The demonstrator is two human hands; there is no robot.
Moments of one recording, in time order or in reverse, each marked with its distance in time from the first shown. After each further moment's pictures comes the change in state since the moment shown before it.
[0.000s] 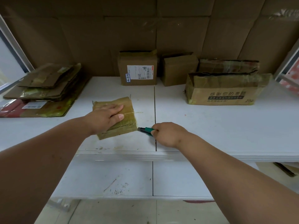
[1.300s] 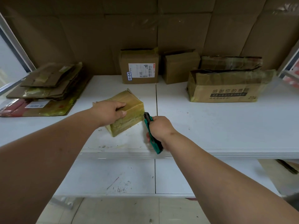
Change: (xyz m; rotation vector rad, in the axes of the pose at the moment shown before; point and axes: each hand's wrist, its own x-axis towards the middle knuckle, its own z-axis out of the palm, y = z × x) left_hand 0.012 0.011 -0.009 -0.019 0.074 -0.110; right_hand 0.009 -0.042 0.012 0.938 0.141 0.339
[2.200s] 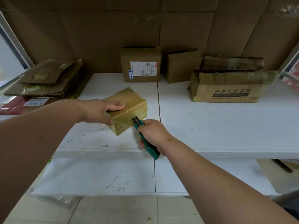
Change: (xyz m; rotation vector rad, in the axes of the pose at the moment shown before) left_hand 0.007 -0.041 -0.029 0.131 -0.363 0.152; right_hand -0.012 -0.002 0.025 0.028 -0.152 -0.064
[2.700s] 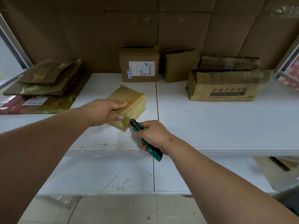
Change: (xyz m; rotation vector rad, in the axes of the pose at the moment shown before) left_hand 0.011 0.004 0.022 0.059 0.322 0.110; right_hand -0.010 0.006 -0.008 -0.102 -0.077 -0.070
